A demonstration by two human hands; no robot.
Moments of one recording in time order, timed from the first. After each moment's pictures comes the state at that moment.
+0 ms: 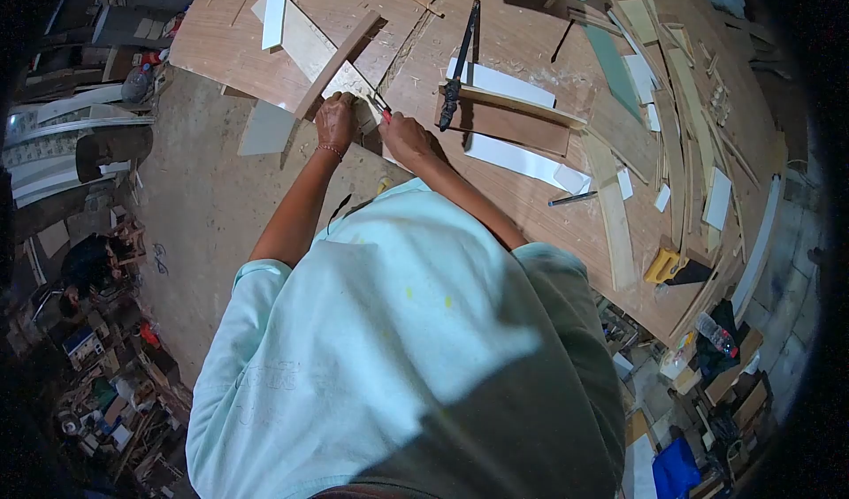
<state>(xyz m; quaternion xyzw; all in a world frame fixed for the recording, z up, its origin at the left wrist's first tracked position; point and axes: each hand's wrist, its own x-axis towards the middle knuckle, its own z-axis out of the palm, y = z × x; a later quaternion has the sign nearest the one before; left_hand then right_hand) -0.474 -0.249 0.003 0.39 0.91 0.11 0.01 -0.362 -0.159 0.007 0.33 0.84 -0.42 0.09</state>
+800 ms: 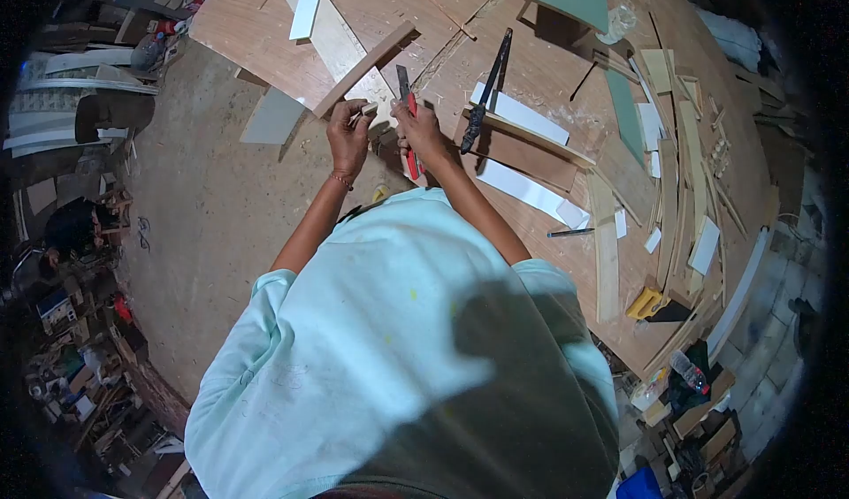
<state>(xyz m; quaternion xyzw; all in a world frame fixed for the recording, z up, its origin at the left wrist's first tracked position) -0.451 -0.259 0.013 0.21 0.75 0.63 0.03 -0.382 -0.148 0.030 0.32 0.53 -0.79 0.01</state>
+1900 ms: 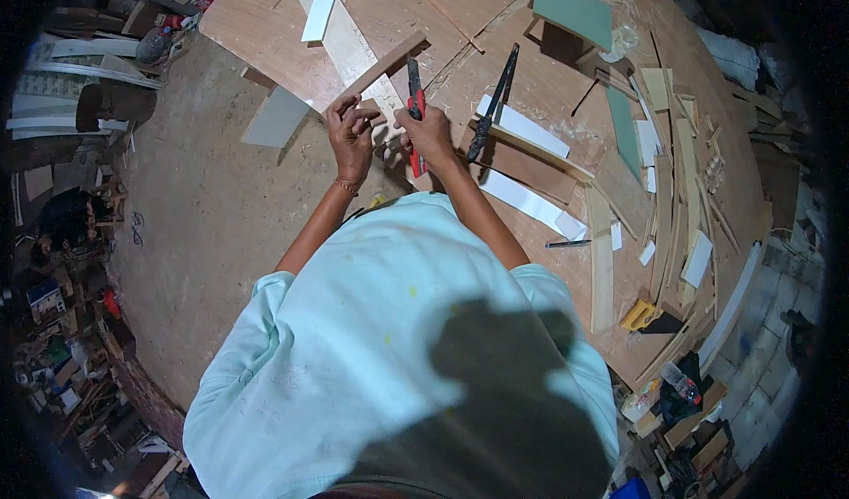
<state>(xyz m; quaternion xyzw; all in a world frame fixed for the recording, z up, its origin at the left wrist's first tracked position) -0.447 -0.263 0.043 0.25 0.78 0.57 -0.06 -0.389 -0.147 0.048 0.29 0.60 -0.74 -0.08</state>
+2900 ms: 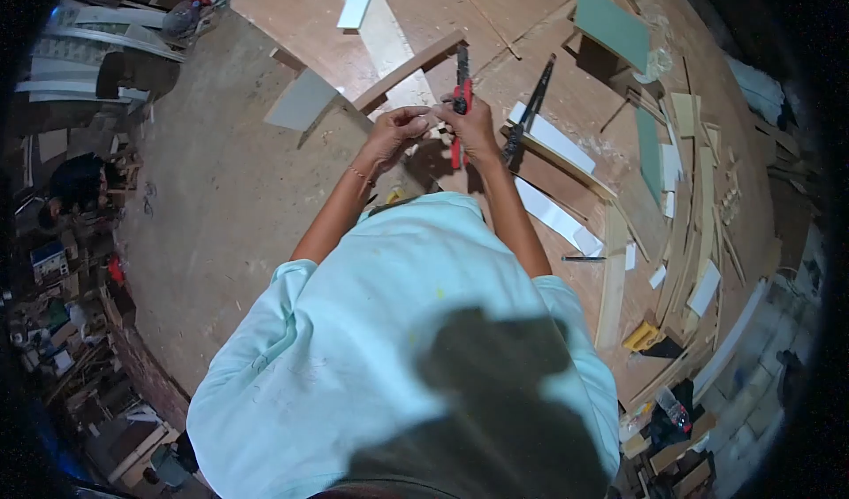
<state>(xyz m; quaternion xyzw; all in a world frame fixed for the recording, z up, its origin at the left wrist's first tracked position) -0.456 -0.271 0.044 0.02 0.56 0.71 0.42 -0.392 -0.127 0.050 0.26 0.61 -0.75 -0.07</state>
